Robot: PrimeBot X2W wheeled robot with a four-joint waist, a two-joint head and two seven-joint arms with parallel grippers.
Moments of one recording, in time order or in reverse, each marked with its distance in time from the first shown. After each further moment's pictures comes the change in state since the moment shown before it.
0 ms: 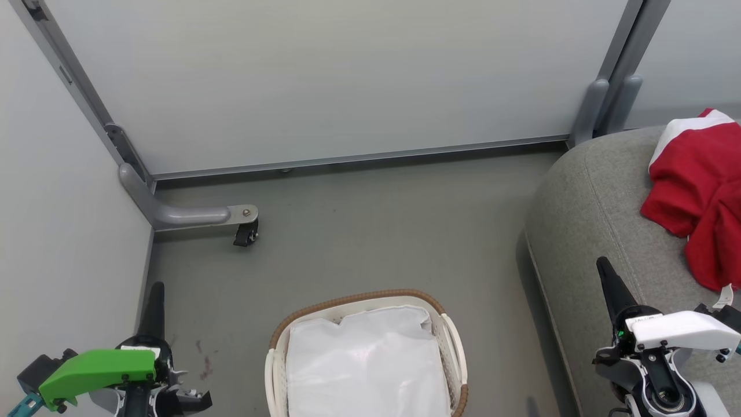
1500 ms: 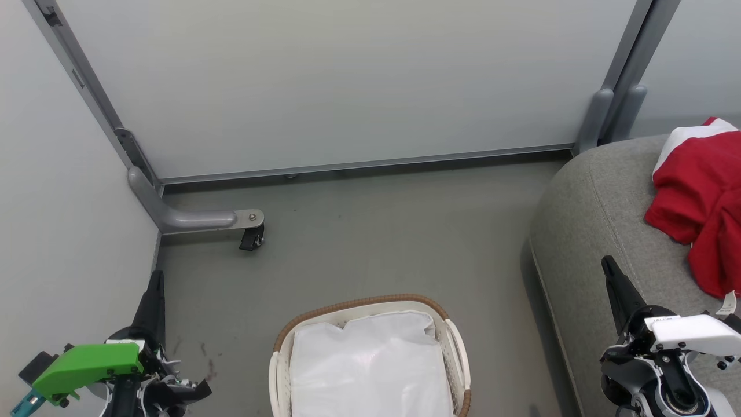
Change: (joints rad) left arm -0.017 0.002 0.010 -0.019 -0.185 -0.003 0.051; right arm 0.015 -0.001 -0.021 -0.027 0.191 0.000 0.051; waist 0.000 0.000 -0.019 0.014
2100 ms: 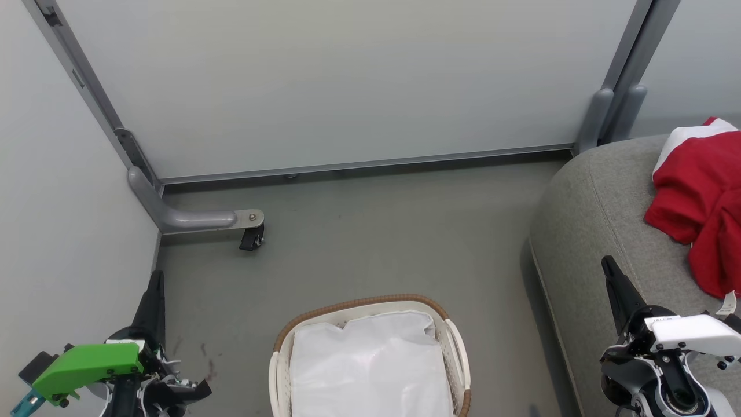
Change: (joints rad) left arm 0.000 0.000 0.000 0.000 0.000 0.000 0.000; right arm 0.000 0.000 0.000 0.000 0.000 0.000 0.000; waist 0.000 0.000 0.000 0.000
